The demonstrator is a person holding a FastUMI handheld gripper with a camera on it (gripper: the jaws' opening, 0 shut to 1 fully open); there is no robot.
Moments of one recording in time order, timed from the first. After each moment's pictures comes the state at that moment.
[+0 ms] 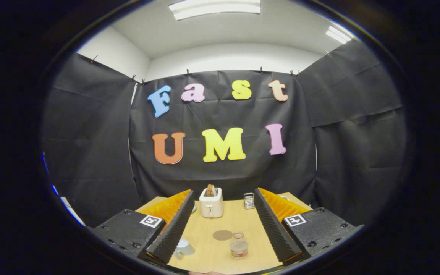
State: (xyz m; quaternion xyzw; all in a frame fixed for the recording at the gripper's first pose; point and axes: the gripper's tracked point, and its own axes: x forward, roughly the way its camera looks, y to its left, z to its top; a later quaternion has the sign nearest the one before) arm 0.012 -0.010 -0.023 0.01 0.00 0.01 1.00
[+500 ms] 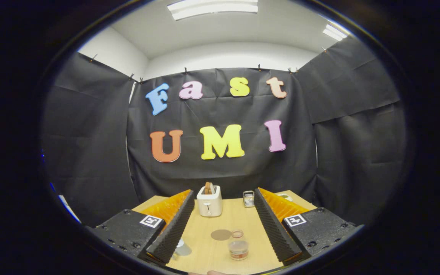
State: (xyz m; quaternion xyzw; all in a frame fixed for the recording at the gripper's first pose) arm 0.034 -0.019 -0.060 0.01 0.00 0.01 1.00
